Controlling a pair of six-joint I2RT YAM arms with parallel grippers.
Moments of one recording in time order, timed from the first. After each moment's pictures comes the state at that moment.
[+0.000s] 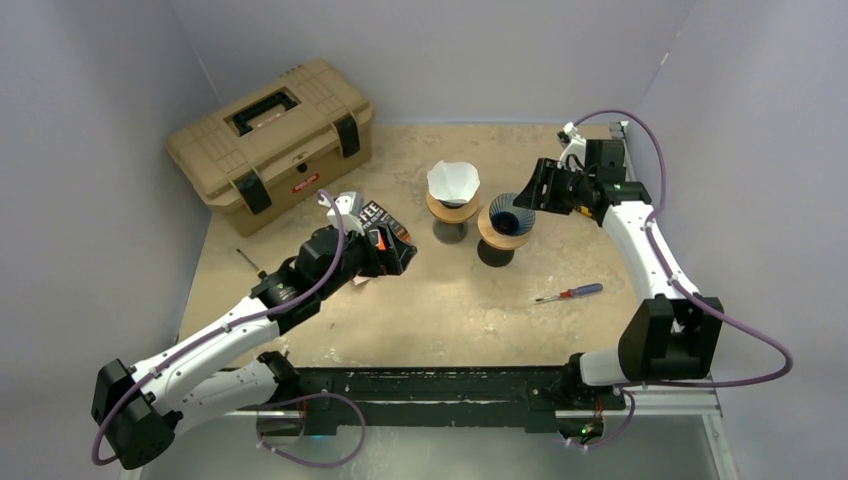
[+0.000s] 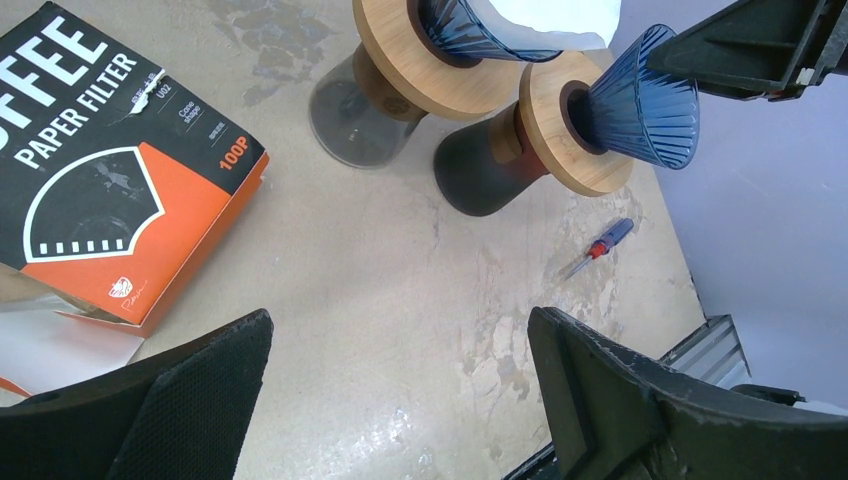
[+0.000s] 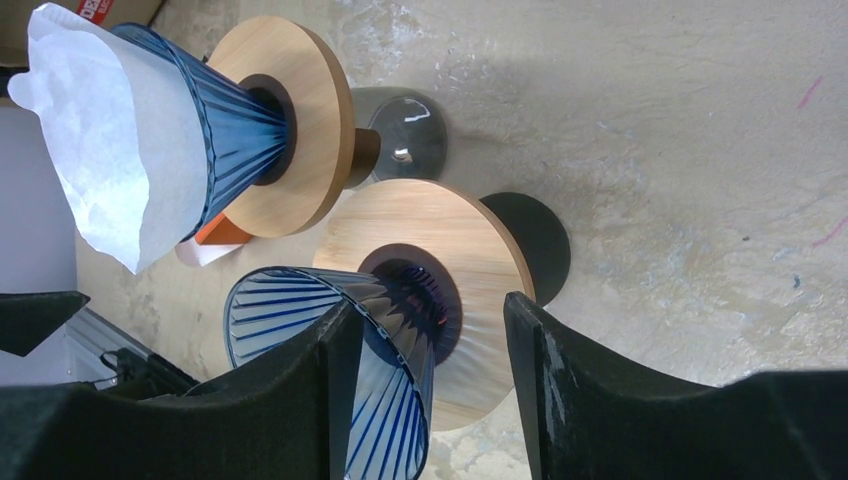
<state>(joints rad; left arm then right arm) -0.77 0.92 0.69 -0.13 -0.16 -0.68 0.01 1.41 1.21 -0.58 -0.49 0.23</state>
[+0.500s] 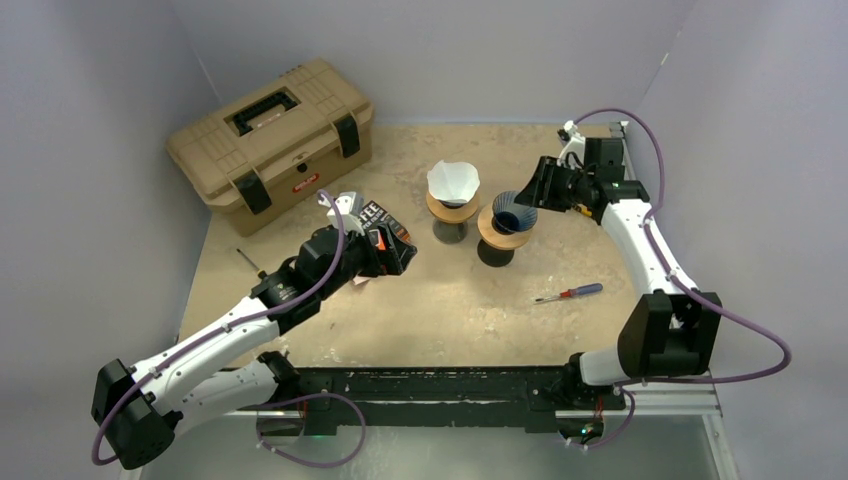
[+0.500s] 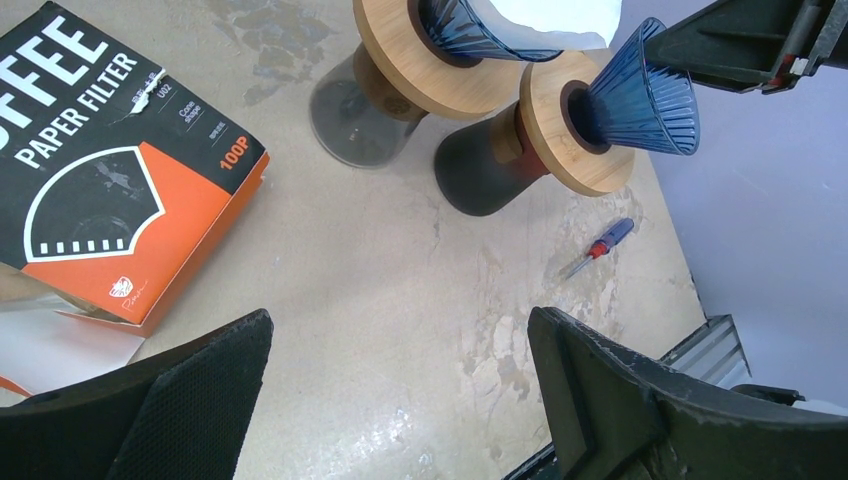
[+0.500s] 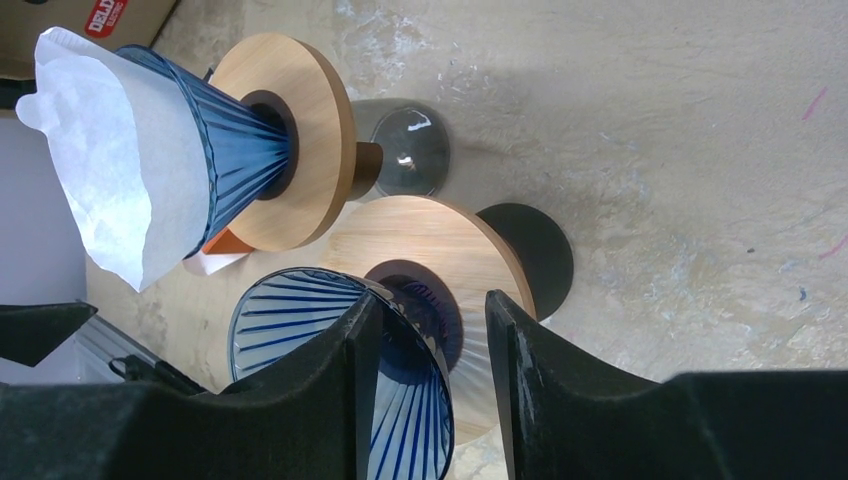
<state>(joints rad) -0.77 0.92 0.69 -0.13 -0.16 -0.68 0.01 1.43 1.21 -0.55 -0.49 0.25</state>
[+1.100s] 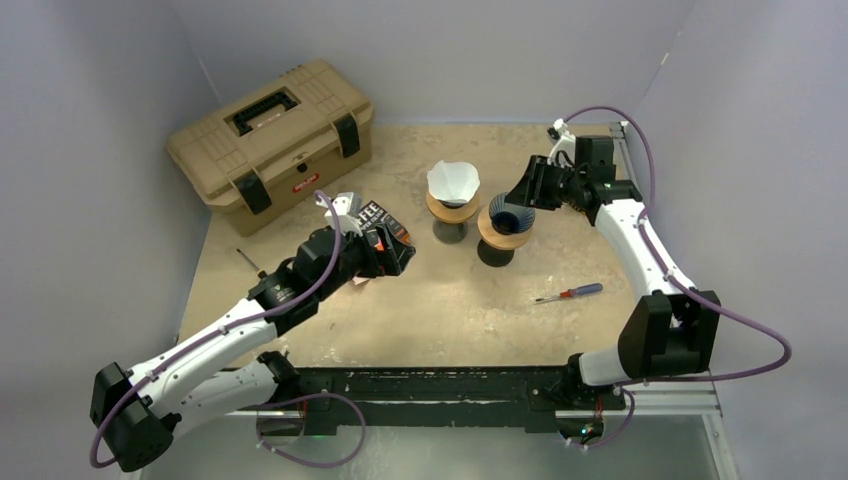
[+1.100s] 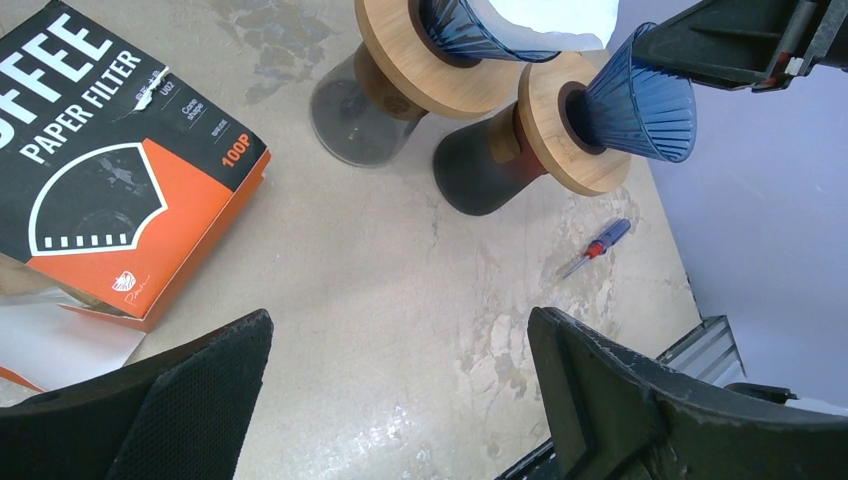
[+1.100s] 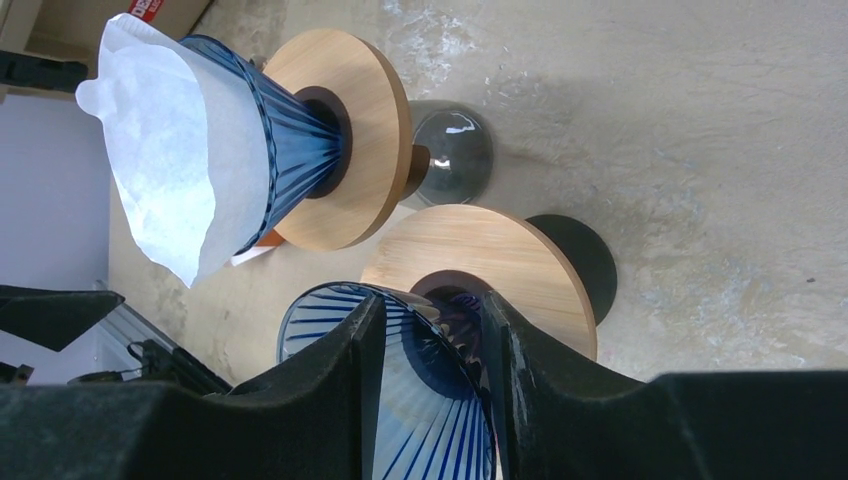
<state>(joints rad) -0.77 0.90 0.69 -0.14 -0.16 -0.69 0.07 1.43 1.21 -0.51 -0.51 0.28</state>
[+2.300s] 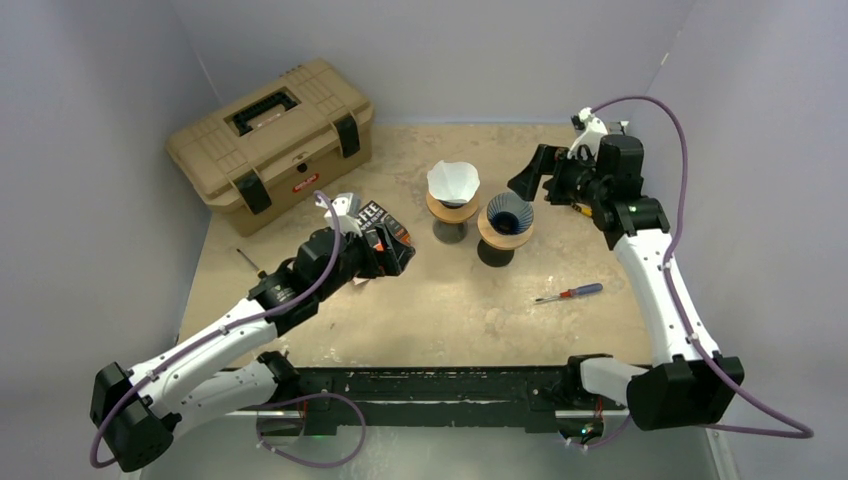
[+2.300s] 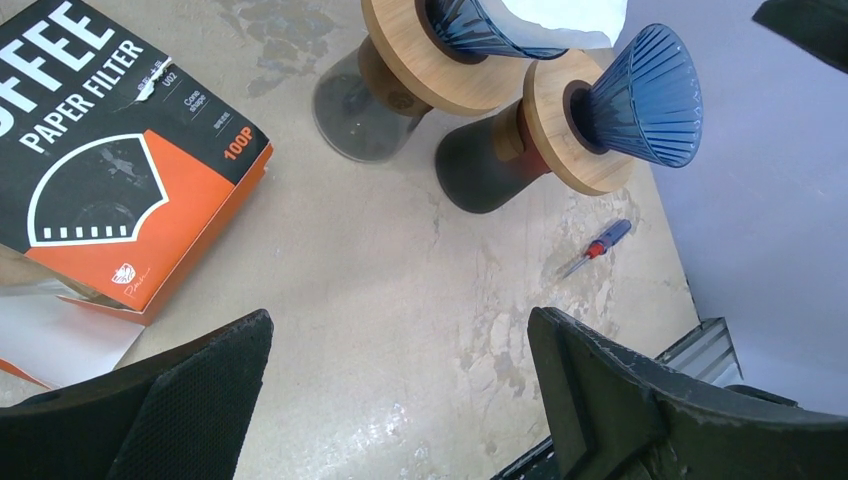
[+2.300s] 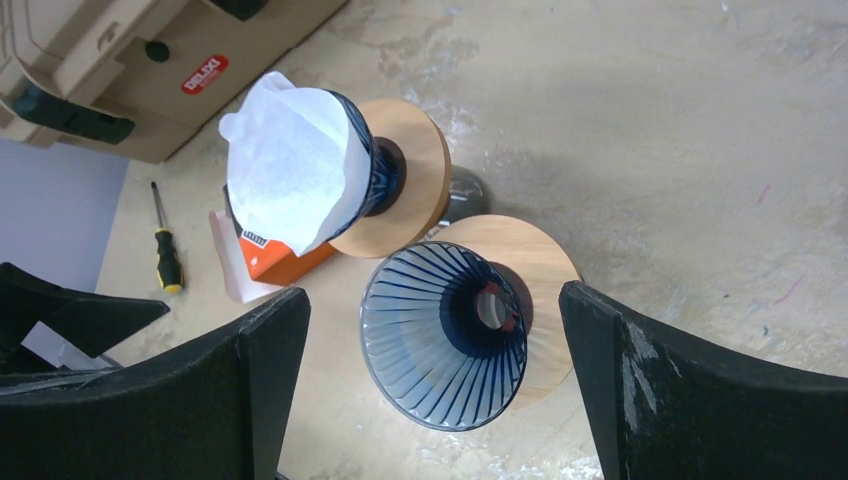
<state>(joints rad) -0.77 0.90 0.69 -0.15 -0.16 -0.70 0.08 1.20 1.21 -0.50 -0.40 0.28</state>
